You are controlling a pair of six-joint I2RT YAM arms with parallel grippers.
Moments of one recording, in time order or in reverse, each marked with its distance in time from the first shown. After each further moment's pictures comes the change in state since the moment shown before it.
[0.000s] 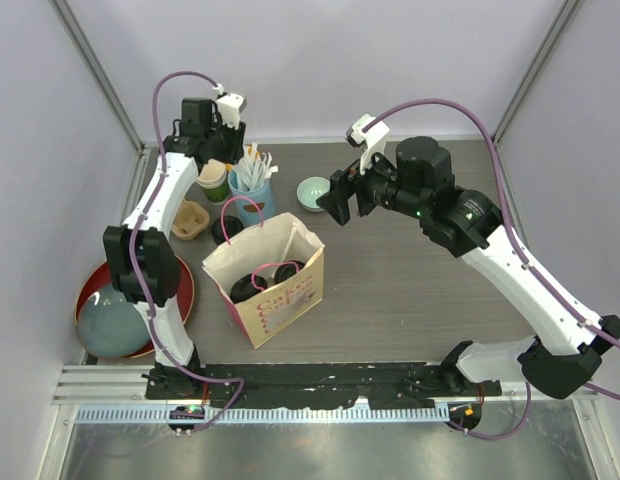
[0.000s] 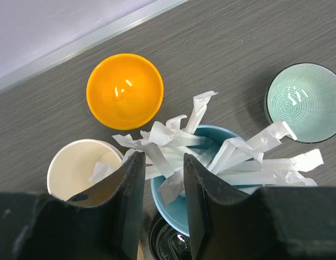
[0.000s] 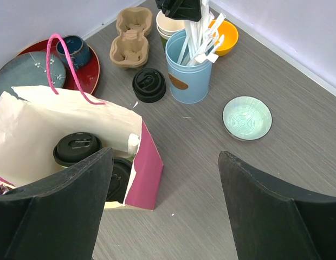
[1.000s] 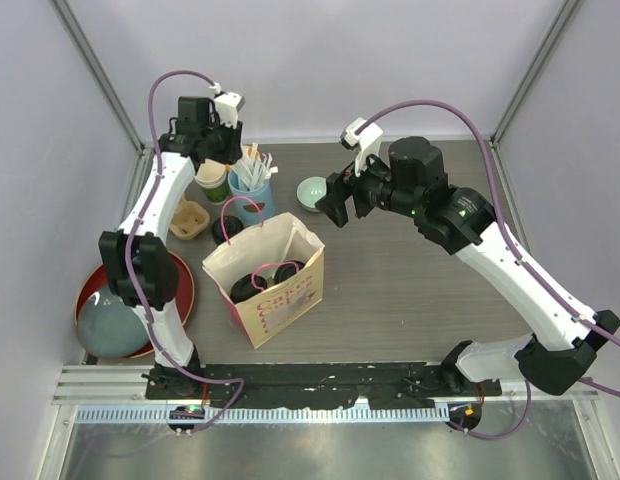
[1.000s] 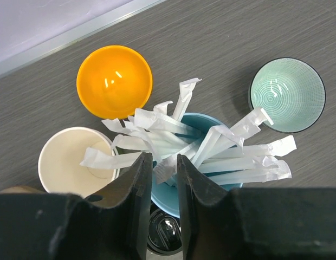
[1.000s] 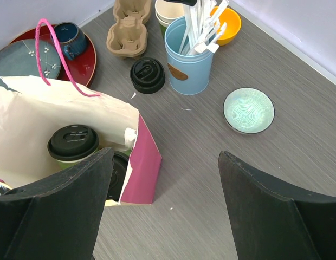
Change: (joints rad) left arm 0.000 -0.027 0.017 -0.069 0.018 -0.031; right arm 0.000 0.026 0.000 -0.023 -0.003 -0.014
